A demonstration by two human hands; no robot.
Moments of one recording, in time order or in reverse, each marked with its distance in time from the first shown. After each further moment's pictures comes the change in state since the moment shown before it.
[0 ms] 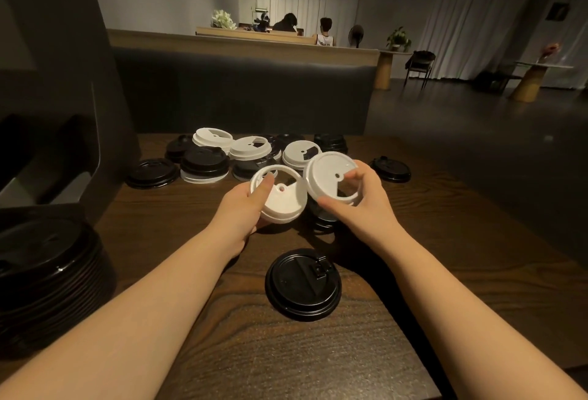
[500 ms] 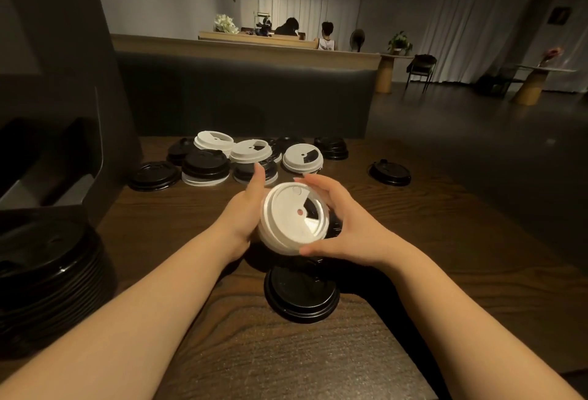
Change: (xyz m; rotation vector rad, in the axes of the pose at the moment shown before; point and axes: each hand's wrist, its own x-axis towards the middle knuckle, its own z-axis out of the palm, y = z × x) left_hand -0.019 0.015 0.003 -0.084 -0.123 -0.019; right_hand -0.014 -0.020 -0.002 -0.040 -0.527 -0.095
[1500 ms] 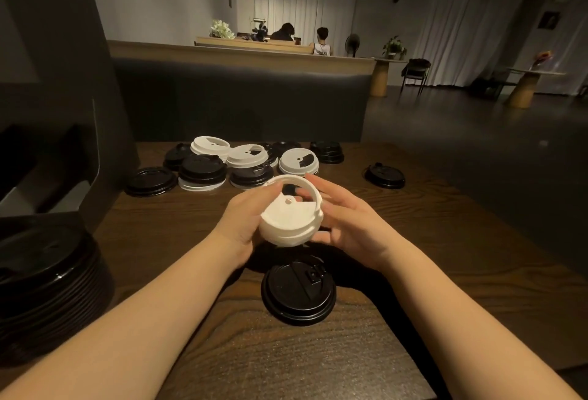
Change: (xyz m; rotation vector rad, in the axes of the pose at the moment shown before) left_hand -0.008 -0.003 0.006 -0.341 -0.063 0.062; right_hand 0.003 -0.001 -0.002 0.871 -0.004 0.134
